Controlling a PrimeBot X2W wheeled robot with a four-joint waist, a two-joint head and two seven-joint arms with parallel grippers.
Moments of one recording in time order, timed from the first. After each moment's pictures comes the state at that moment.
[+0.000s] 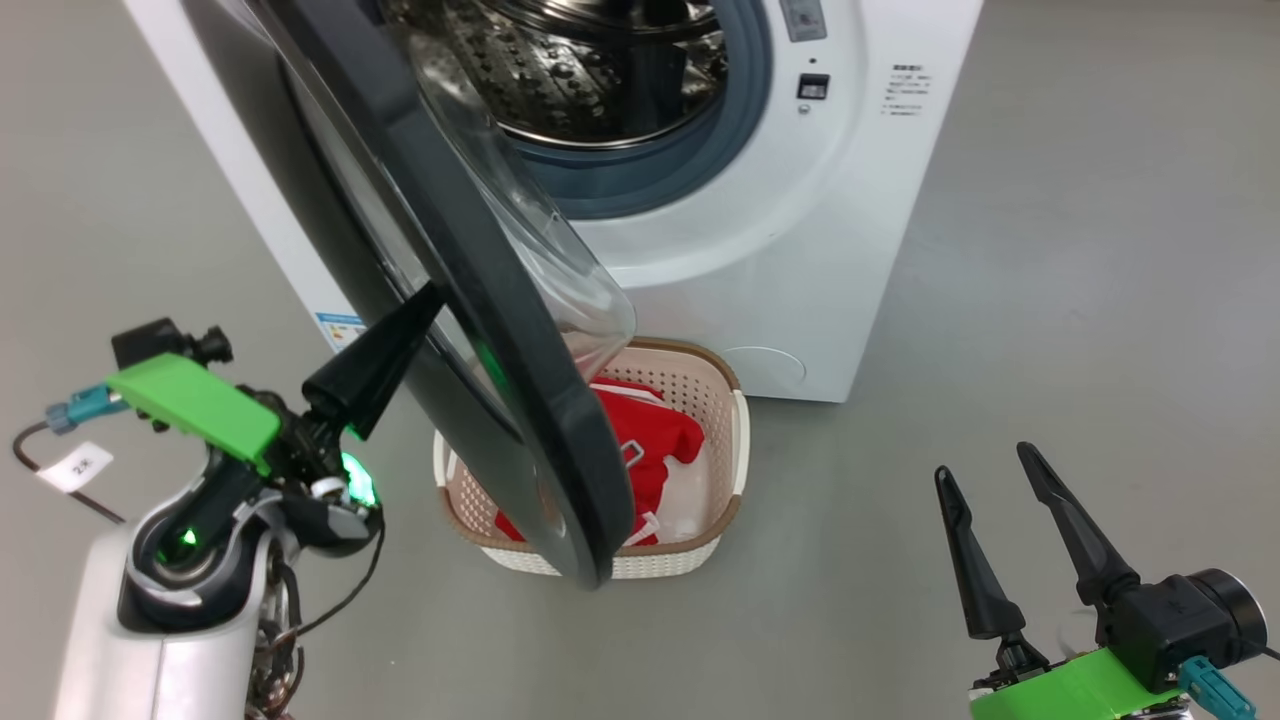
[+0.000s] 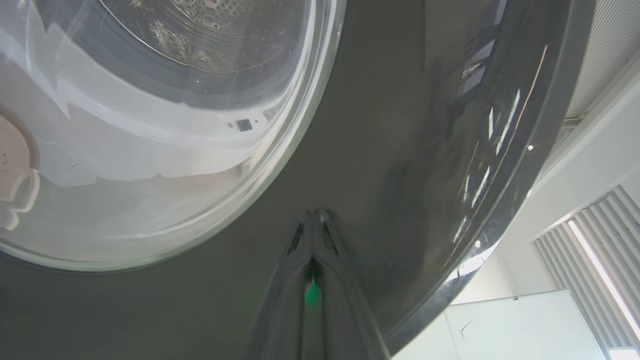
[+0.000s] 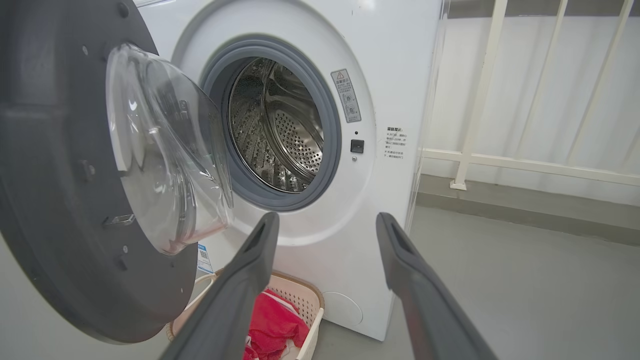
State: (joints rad) left arm -0.51 0.04 0.06 0.22 -1.62 0.13 0.61; right arm 0.05 -0.04 0.02 0.00 0.13 0.12 -0.26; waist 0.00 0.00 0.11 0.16
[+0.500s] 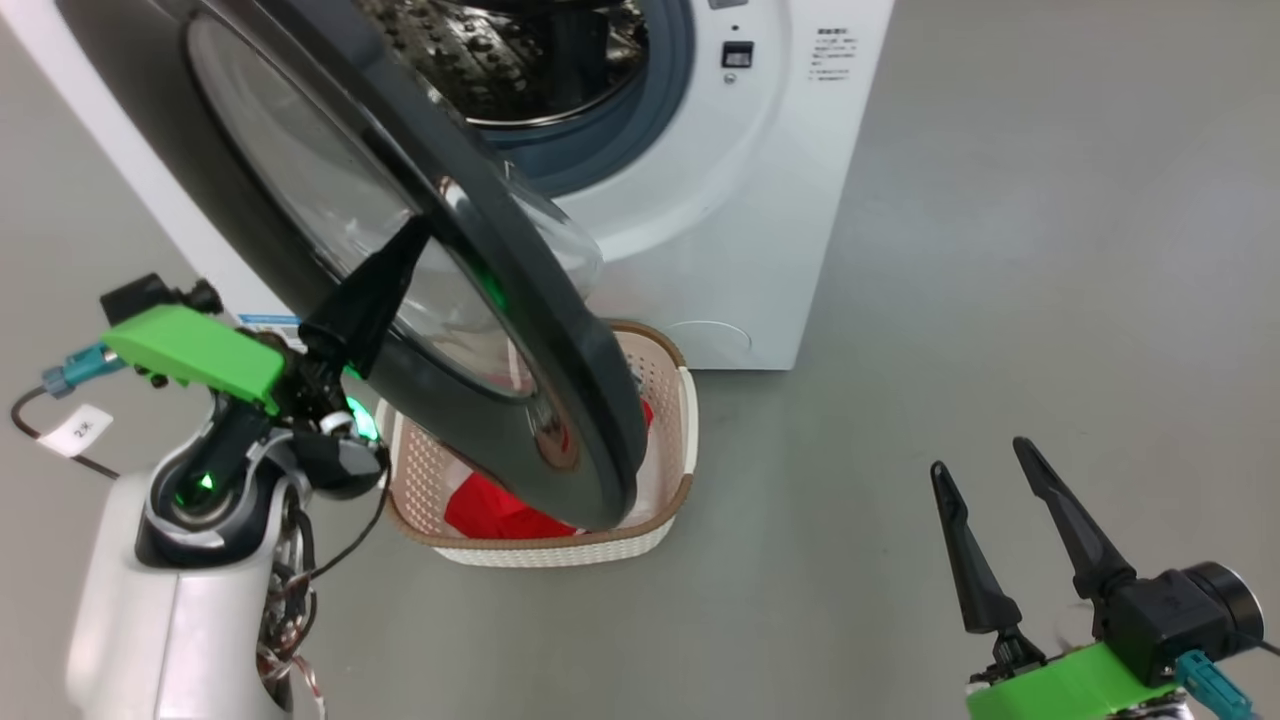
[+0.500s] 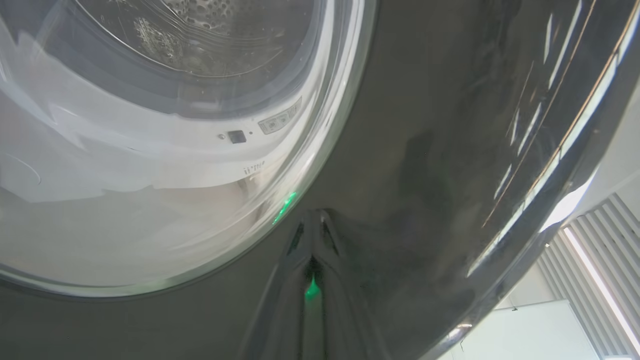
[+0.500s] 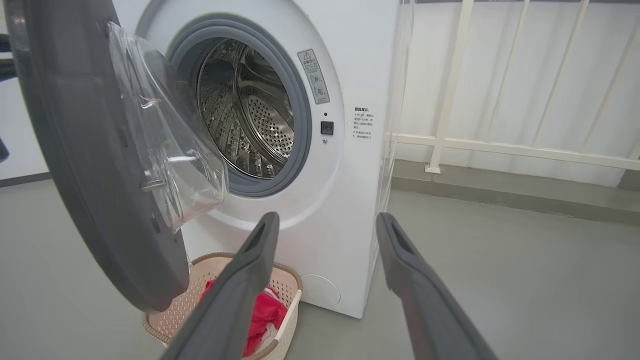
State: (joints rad) left arm -0.62 0.03 0.03 0.35 -1.64 0.08 0.50; right arm 0.05 -0.04 0.02 0.00 0.12 0.12 -0.26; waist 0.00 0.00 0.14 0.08
